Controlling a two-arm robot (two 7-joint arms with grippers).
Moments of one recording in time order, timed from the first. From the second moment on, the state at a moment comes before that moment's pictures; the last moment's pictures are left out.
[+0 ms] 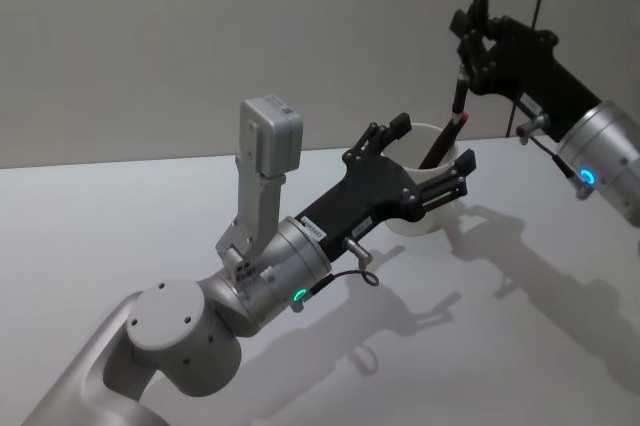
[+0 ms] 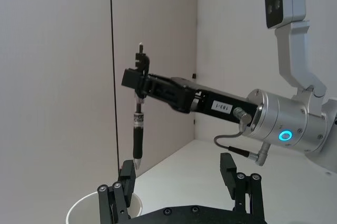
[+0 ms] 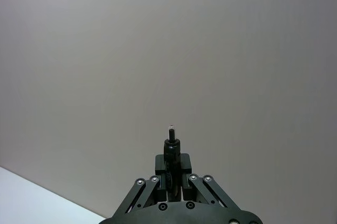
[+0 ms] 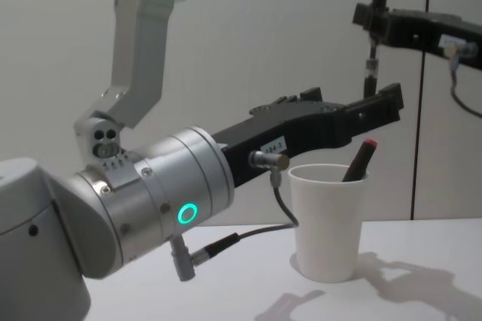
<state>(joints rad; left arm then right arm) -0.26 0.20 0.43 -1.54 -0.44 -0.08 -0.48 0.37 0.28 -0.27 -1.54 0.43 -0.02 0.35</state>
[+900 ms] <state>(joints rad) -0.26 0.20 0.43 -1.54 -0.44 -0.08 -0.48 0.41 0.23 -0.32 -1.37 0.26 -0.10 0.39</state>
